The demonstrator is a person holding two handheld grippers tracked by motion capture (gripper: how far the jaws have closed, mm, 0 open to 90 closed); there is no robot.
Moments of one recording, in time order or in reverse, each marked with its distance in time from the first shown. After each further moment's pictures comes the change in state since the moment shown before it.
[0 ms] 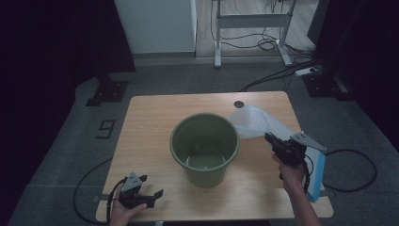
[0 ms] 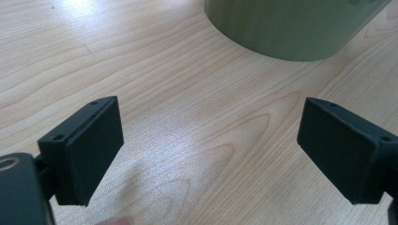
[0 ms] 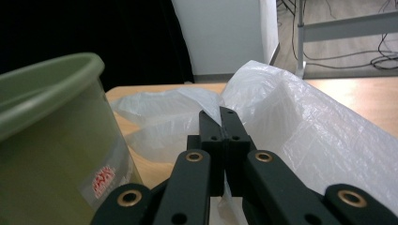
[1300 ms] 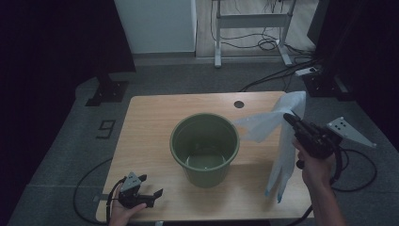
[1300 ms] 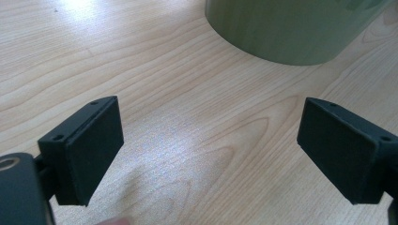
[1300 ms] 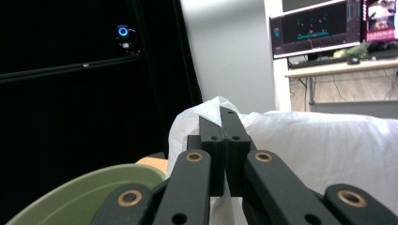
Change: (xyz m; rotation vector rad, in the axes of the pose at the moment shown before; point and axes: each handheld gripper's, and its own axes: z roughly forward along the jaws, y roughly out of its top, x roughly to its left) left arm 0.001 0.001 -0.001 -0.010 -0.002 -0.005; right arm 0.038 0.103 -0.072 -0.262 0.090 -0.071
